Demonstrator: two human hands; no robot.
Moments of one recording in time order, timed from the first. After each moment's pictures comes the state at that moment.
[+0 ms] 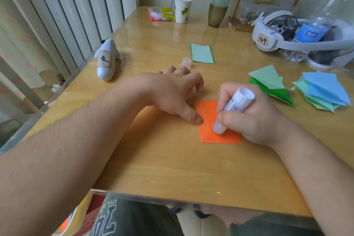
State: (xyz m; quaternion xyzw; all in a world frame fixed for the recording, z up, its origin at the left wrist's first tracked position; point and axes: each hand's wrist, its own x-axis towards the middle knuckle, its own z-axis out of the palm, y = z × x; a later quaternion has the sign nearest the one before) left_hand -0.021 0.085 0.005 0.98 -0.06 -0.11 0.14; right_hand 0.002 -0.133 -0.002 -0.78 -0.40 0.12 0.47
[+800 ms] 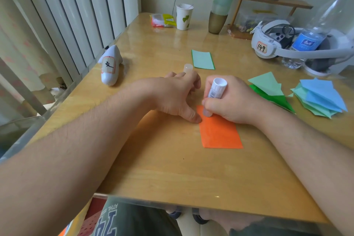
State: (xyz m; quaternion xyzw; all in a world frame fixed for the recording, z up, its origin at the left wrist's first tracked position) left_hand -0.014 0.094 -0.002 0.97 -0.05 -0.10 0.20; right_hand 0.037 -0.094 0.007 -0.88 -0.35 0.09 0.31
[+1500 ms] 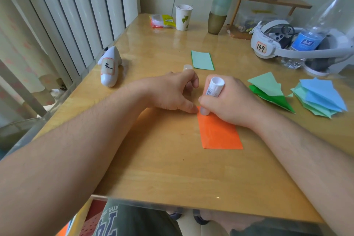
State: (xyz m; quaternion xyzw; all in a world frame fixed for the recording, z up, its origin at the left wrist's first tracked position) left_hand -0.003 0.105 -0.010 0.94 -0.05 -0.07 0.32; right_hand 0.030 -0.088 0.005 -0.90 -0.30 0.04 0.31
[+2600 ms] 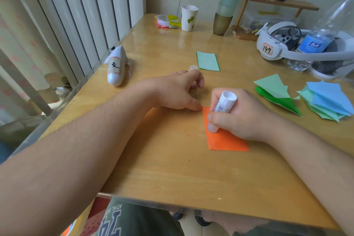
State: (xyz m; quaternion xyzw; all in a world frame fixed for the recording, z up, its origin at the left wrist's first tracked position) left_hand -0.004 0.106 -0.012 0.94 -0.04 -0.06 0.33; right_hand 0.015 -0.105 0.001 -0.86 -0.38 0.12 0.33
